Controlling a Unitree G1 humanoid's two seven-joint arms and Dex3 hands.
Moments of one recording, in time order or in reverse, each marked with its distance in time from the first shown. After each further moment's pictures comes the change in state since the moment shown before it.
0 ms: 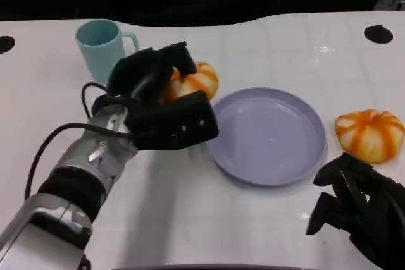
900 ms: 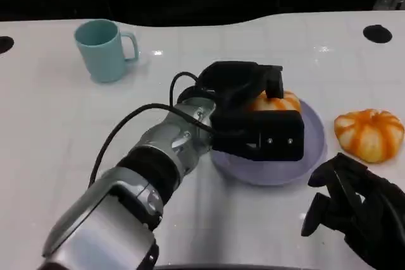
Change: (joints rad) left arm -0.180 -0.241 -0.152 0.208 0.082 0.015 -0.101; right arm 0.009 0.004 0.025 -0.019 -0.003 0.000 -0.008
